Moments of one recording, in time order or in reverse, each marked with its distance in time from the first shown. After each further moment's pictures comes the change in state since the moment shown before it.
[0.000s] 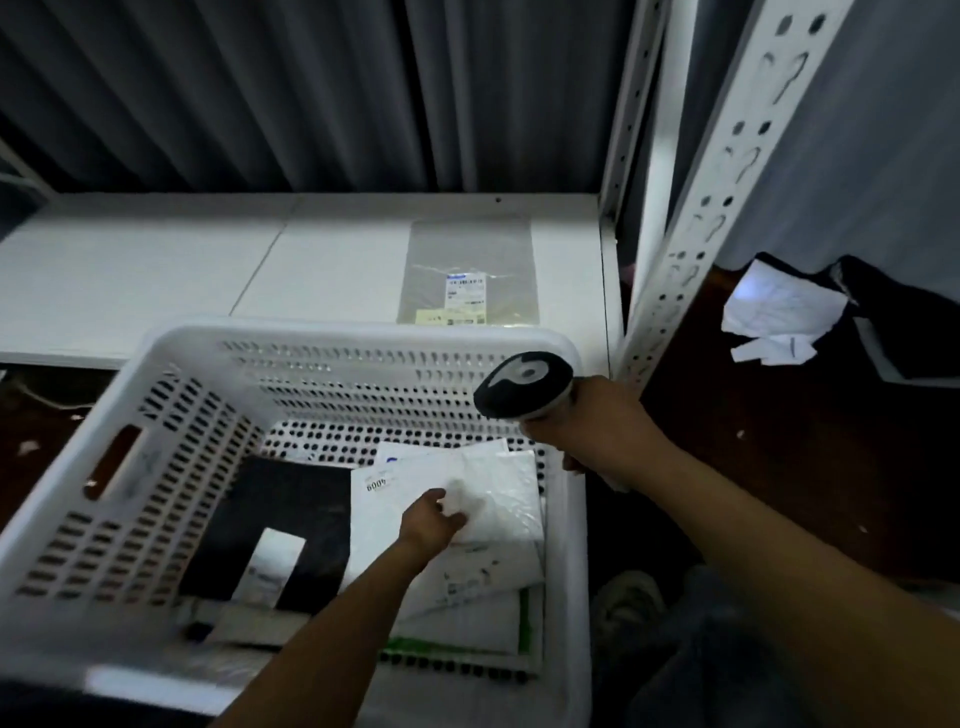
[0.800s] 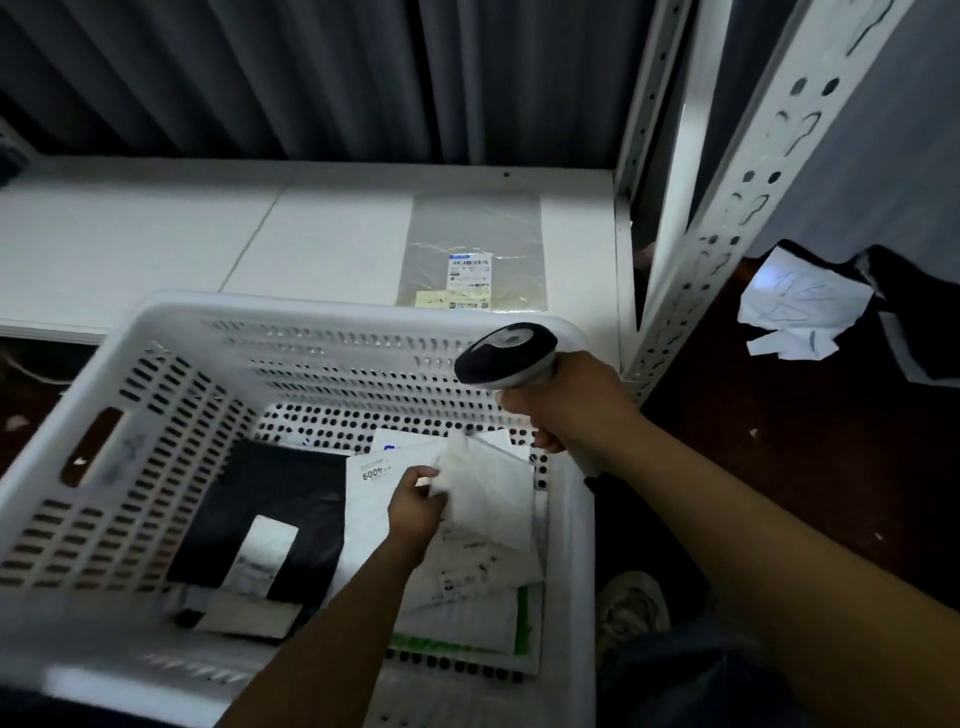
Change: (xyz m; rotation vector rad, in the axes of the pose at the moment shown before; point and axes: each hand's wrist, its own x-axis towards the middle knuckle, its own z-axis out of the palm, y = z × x) left_hand 0.012 -0.004 0.006 -0.546 0.179 0.009; right_hand 0.034 -0.009 0.017 0.231 -0.022 0.112
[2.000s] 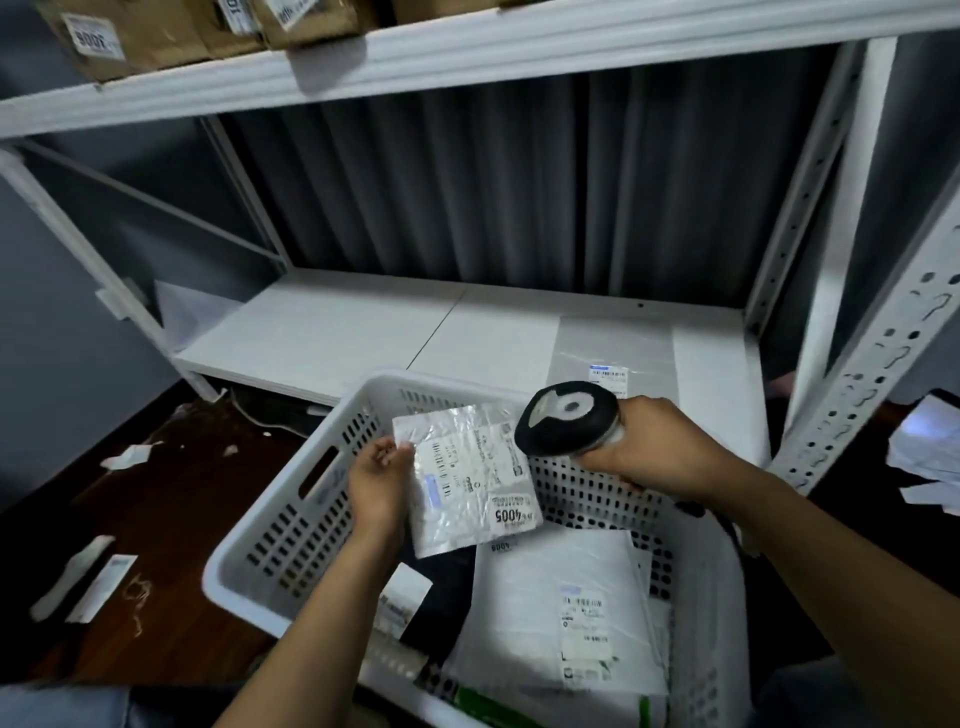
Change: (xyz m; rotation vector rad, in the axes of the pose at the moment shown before) left_hand -0.086 0.141 -0.200 -0.346 0.540 0.368; right_hand -0.056 -0.100 0.034 -0.360 -0.138 -0.441
